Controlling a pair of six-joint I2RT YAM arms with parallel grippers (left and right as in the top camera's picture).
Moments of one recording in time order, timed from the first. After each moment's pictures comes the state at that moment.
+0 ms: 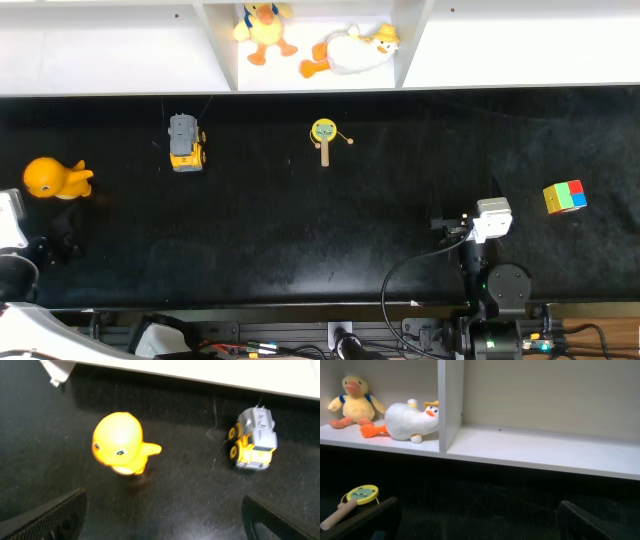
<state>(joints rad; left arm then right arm) 1.20 0.99 0.88 -0.90 0.78 0.78 0.02 0.01 0.02 -0.01 -0.08 -0.06</state>
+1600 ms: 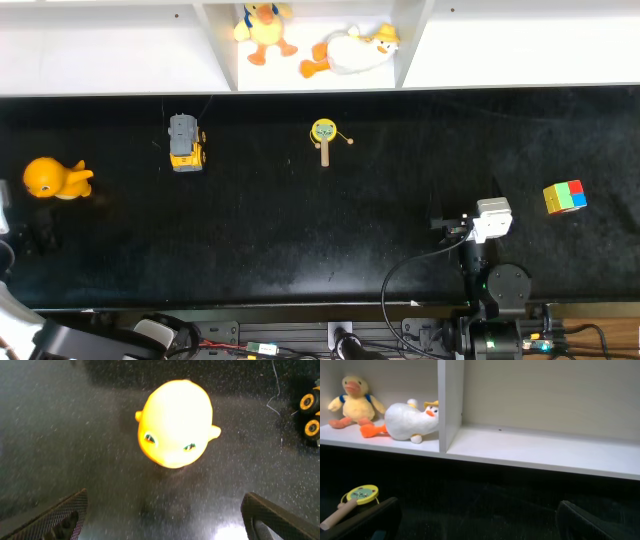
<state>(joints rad) 1.15 1.32 0.92 -0.67 0.64 0.87 0.02 0.01 0.02 -0.02 -0.08 -0.06</state>
